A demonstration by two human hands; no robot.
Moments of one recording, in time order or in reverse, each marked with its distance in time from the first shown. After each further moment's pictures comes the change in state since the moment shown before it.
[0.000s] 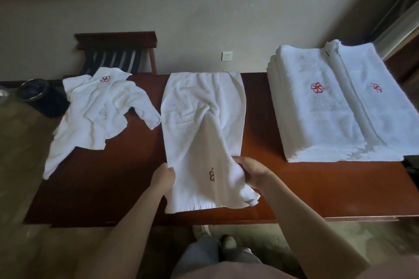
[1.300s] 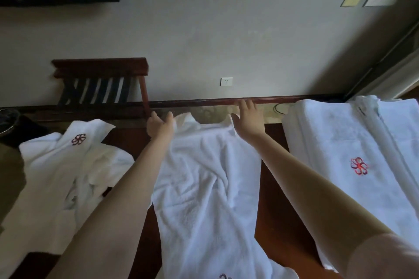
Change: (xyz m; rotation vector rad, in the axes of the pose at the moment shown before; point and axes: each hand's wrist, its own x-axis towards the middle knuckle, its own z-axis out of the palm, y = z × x) left_hand 0.250 0.252 -0.146 -0.451 0.375 0.087; right_hand 0.178 -0.321 -0.015 -1.239 0.833 -0.735
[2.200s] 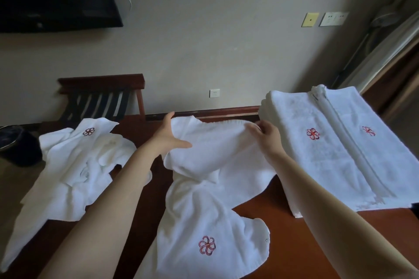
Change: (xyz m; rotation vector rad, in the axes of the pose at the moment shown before) left_hand -0.146 -0.015 -0.082 0.146 -0.570 0.348; right_hand -0.184 0.029 -0.079 0.745 0.201 0.294
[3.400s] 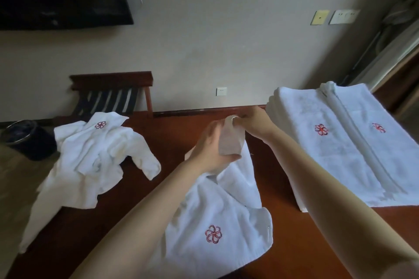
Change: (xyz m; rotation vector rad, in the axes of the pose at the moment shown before) left_hand -0.047 0.024 0.089 0.149 0.096 0.530; right_hand -0.014 -0.075 0.024 -0.305 -0.351 -0.169
